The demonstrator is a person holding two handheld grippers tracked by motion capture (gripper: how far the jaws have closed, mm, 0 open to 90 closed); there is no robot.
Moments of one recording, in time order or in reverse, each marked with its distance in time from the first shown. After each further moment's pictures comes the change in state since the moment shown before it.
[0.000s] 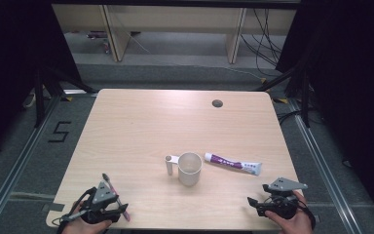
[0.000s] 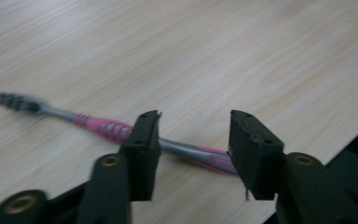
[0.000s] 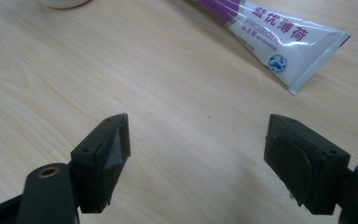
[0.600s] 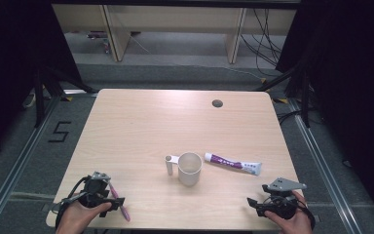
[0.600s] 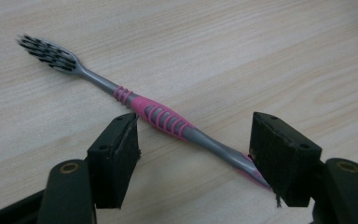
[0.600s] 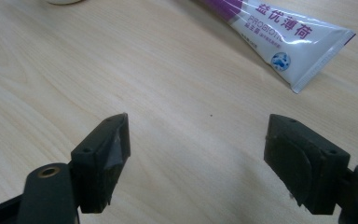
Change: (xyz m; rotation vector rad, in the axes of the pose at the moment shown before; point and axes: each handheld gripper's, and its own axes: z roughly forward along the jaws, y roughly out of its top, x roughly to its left) left arm 0.028 0.019 0.017 0.174 -0.014 -0.203; right arm 0.003 0.000 0.001 0.015 0.010 0.019
